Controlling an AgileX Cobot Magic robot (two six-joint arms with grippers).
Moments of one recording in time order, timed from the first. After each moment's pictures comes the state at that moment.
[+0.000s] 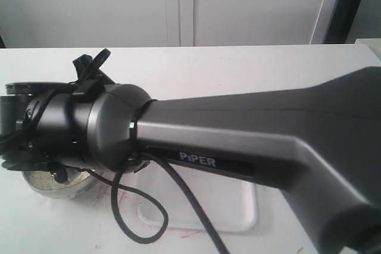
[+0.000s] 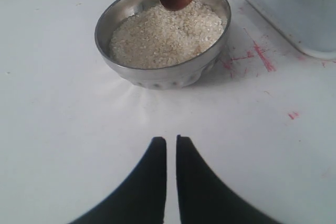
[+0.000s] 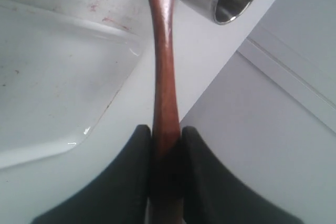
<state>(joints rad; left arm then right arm) -0.05 0.00 -0.02 -0.26 0.38 0.39 1.04 2.11 -1.72 -0.95 1.16 -0.50</state>
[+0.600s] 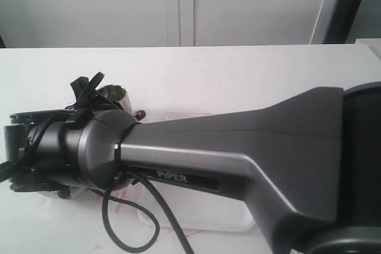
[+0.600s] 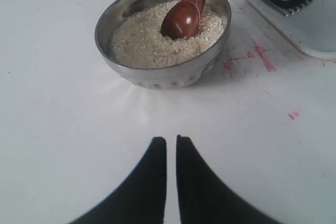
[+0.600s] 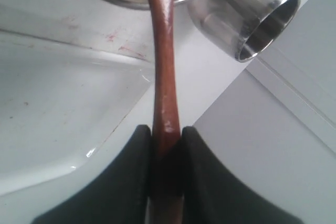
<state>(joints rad) -0.05 0.00 -0.02 -0.26 0.38 0.39 1.04 2.18 -1.72 -0.97 1.12 -0.49</state>
